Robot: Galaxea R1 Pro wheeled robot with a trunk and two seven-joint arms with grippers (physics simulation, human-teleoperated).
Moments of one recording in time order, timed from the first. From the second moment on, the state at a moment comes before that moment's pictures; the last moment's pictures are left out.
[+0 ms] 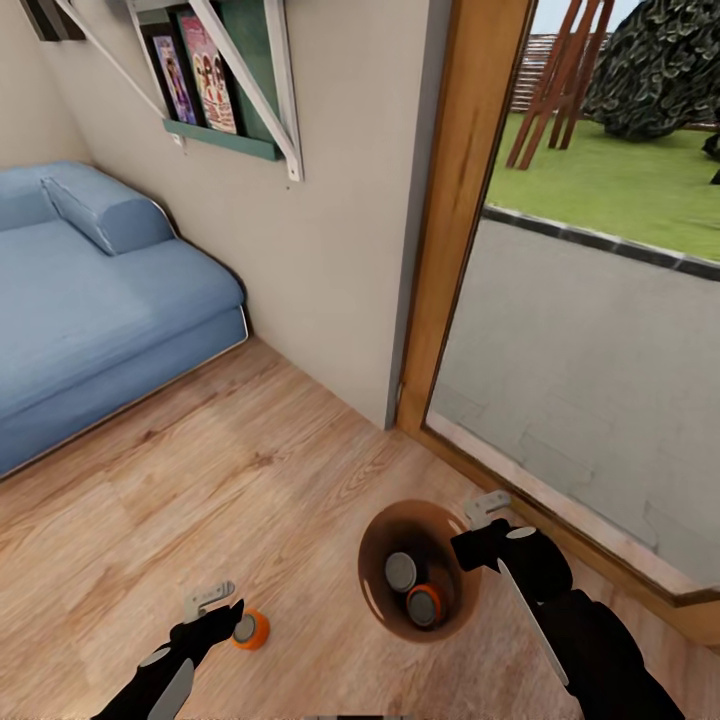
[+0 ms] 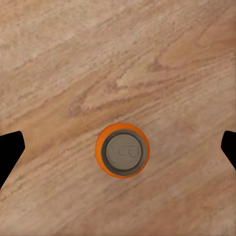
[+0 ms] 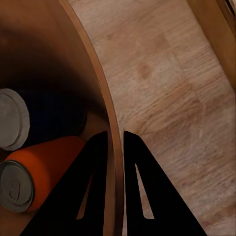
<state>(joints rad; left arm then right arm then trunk) -0.42 0.08 -0.02 -0.51 0.36 0.01 0.01 -0.39 -0.12 0.26 -1.49 0.05 1.00 0.10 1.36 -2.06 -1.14</state>
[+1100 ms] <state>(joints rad) -0.42 0.08 -0.02 -0.52 0.36 0.01 0.01 -0.39 -0.12 0.26 -1.49 0.05 1.00 0.10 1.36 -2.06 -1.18</state>
